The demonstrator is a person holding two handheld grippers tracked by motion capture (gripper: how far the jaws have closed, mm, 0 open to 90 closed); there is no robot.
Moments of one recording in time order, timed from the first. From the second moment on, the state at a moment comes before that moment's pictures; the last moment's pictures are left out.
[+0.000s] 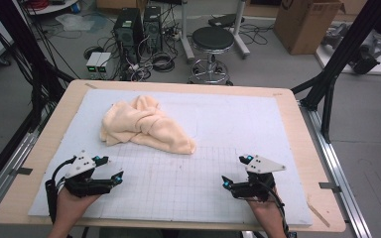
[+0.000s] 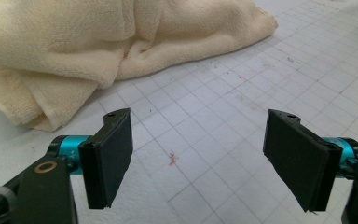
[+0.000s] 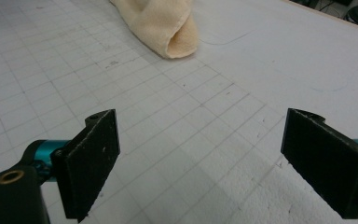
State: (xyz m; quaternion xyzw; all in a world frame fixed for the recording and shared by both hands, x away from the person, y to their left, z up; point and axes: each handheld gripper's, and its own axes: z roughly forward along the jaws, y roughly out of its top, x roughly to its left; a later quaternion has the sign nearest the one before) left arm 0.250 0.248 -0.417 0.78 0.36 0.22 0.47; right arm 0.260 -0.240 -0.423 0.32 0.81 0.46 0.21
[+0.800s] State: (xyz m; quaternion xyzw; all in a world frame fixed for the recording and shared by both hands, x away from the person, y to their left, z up) left arm 0.248 0.254 -0.418 0.77 0.37 0.22 0.47; right arm 0.262 -0.235 -0.423 0.31 0.81 0.46 0.20
